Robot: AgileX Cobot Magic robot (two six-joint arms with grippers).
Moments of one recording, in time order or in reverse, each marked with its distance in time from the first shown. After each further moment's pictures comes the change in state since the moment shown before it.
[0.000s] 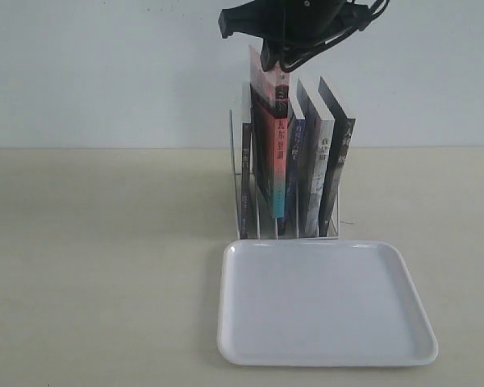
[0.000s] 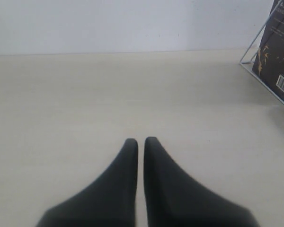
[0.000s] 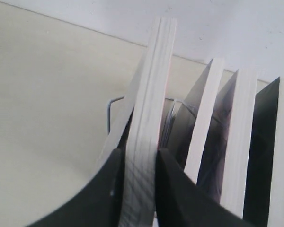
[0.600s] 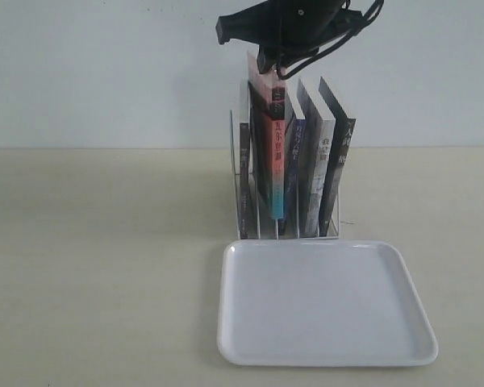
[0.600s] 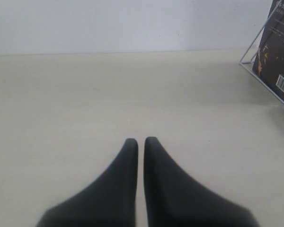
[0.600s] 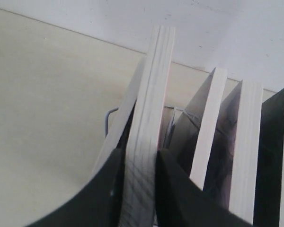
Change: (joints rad) left arm 0.000 0.000 0.000 0.000 0.000 0.000; right arm 0.000 0.026 0.000 -0.007 -0.051 0.002
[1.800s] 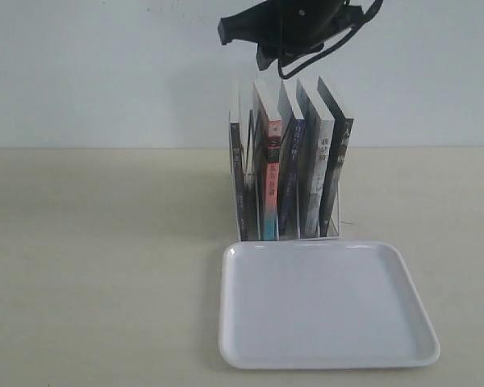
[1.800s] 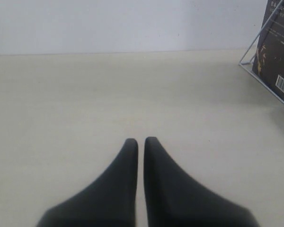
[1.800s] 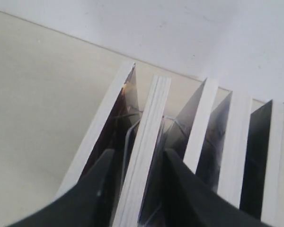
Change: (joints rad) left arm 0.000 0.000 0.000 0.000 0.000 0.000; right arm -0.002 0.002 0.000 -0.034 -0.021 -0.018
